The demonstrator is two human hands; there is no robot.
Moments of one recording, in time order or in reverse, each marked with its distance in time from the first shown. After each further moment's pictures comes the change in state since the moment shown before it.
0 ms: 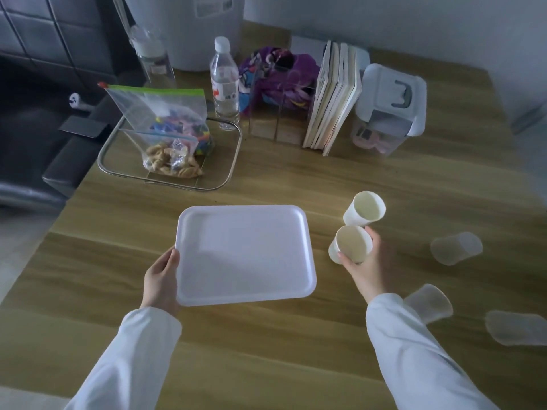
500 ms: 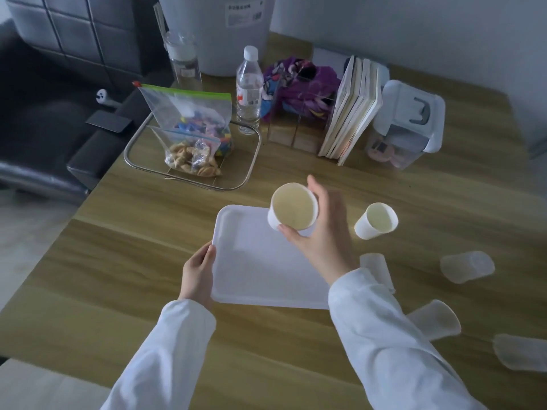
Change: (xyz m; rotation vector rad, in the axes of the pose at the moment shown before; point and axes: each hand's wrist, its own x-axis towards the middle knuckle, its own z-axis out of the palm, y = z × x) left_hand -0.021 0.002 0.025 -0.061 -0.066 0.041; right_hand -0.018 -0.129 0.014 0.118 -0.112 -0.546
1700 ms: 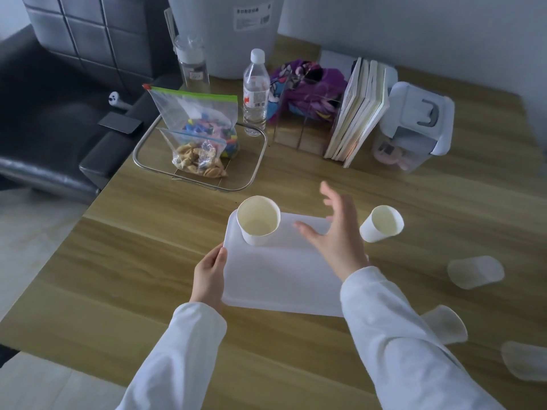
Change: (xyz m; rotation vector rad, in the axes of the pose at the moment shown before) left_hand -0.008 -0.004 0.009 0.042 -0.018 0.026; right_hand 0.005 0.029 -0.002 0.107 -0.028 0.082
